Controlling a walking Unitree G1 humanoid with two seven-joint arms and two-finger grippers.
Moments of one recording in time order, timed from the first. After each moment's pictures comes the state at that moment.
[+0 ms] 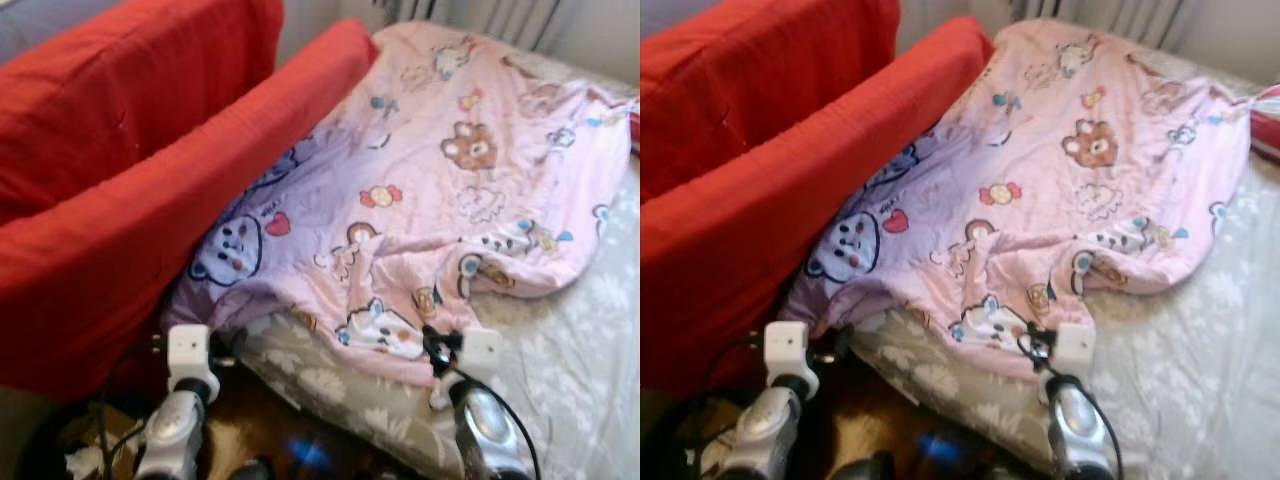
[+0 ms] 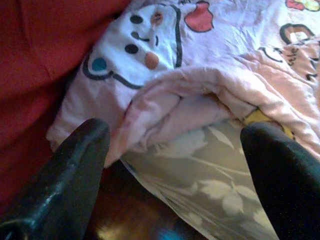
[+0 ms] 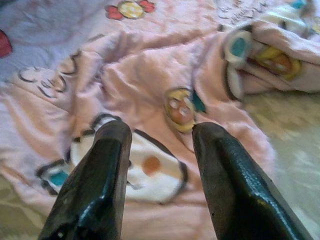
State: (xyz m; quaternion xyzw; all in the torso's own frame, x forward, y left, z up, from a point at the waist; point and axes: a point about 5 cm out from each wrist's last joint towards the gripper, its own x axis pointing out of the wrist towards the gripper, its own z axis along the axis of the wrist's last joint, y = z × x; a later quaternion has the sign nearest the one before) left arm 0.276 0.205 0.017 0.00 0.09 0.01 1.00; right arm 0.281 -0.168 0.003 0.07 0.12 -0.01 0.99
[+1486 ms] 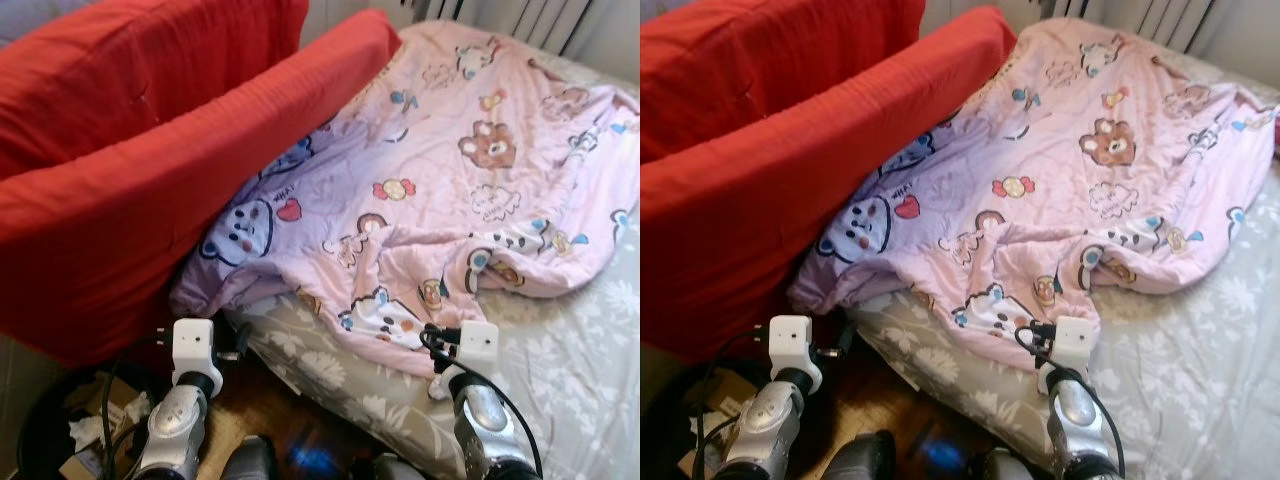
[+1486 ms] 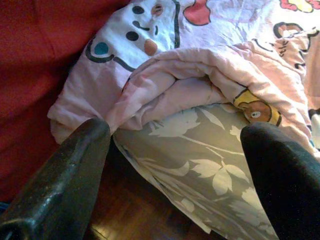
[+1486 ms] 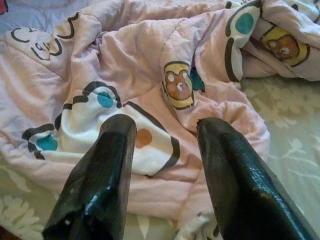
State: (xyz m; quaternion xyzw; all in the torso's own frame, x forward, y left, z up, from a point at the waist) left arm 0.284 0.197 0.025 0.00 0.07 -0.01 1.00; right arm 0.286 -0.177 0.001 0.04 0.16 -0.04 0.99
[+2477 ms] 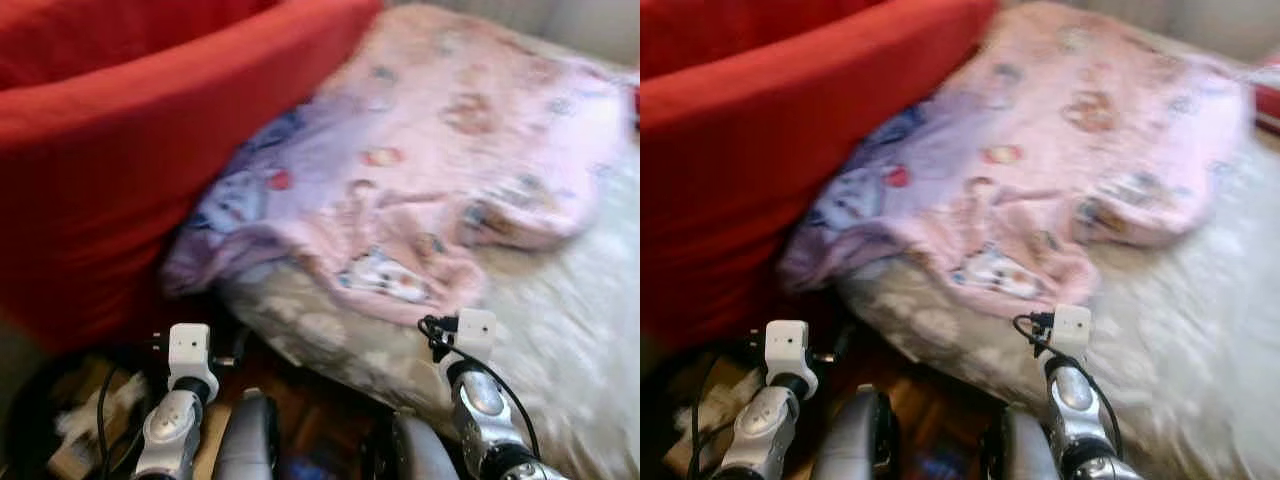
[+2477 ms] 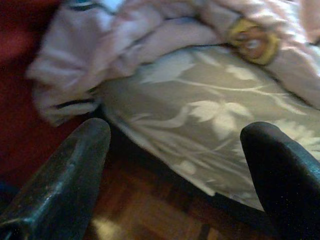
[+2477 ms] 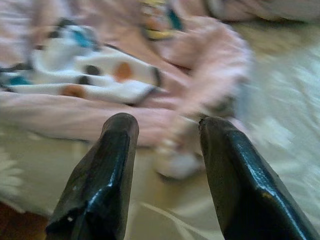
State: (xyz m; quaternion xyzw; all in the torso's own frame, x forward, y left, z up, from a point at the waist) left arm 0.281 0.201 0.023 0.01 0.08 -0.01 1.00; right arm 0.299 -0.177 0.010 0.04 0.16 -0.05 0.99
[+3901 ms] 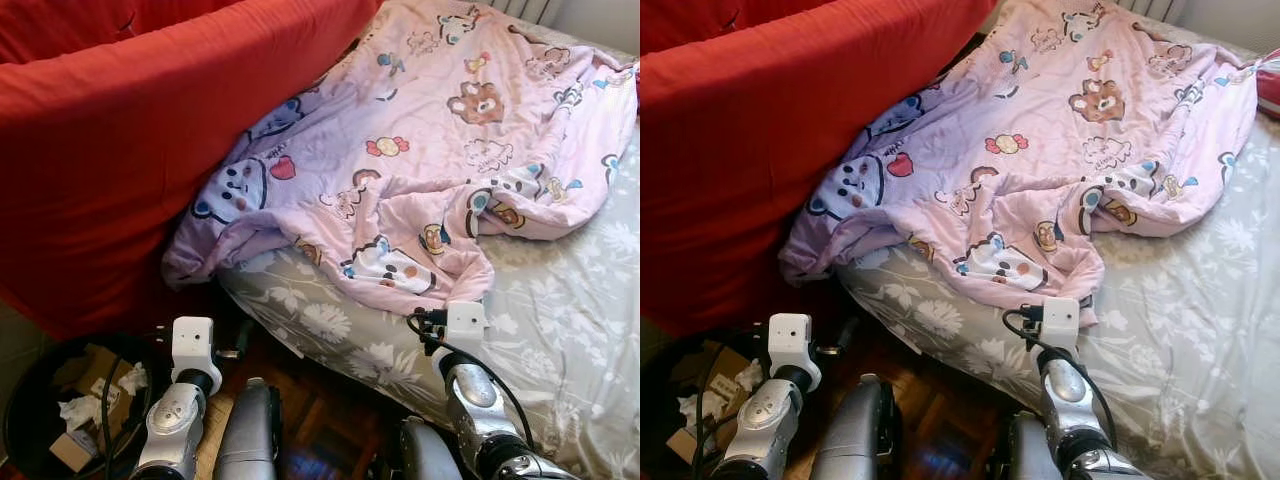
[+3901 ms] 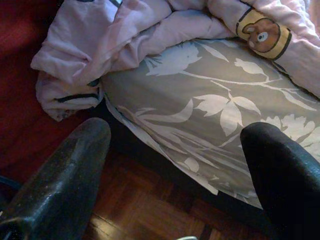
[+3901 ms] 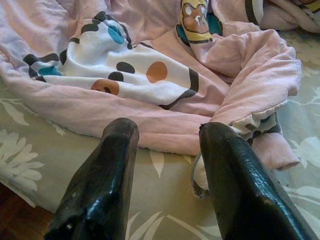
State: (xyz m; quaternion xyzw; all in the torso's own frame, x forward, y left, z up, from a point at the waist) left arm 0.286 0.197 0.028 0.00 0.07 -0.02 1.00; right arm 0.306 -0.167 0.017 0.02 0.15 -0.02 0.99
